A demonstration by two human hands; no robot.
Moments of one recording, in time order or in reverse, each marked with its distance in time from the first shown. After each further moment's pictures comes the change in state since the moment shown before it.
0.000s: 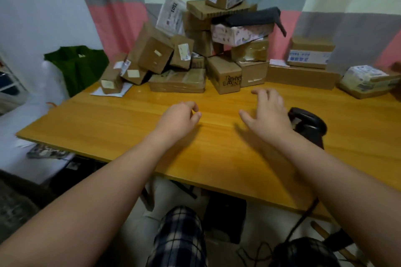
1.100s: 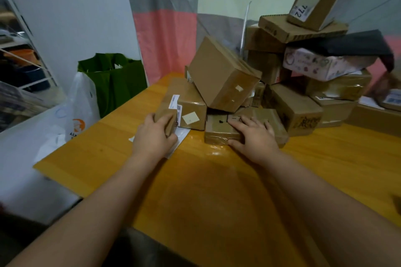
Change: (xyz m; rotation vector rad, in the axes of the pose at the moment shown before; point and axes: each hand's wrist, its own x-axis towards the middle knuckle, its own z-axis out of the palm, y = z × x) left_hand 0.068 -0.213 -0.025 0.047 0.174 -0.418; right_hand 0.140 -0.122 0.139 -0.161 -0.296 -0.243
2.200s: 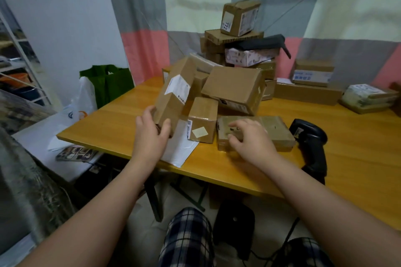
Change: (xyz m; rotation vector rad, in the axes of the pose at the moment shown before) left_hand -0.219 0.095 -0.062 -0.501 0.220 0.085; right_hand -0.250 0.023 -0.069 0.263 0.256 0.067
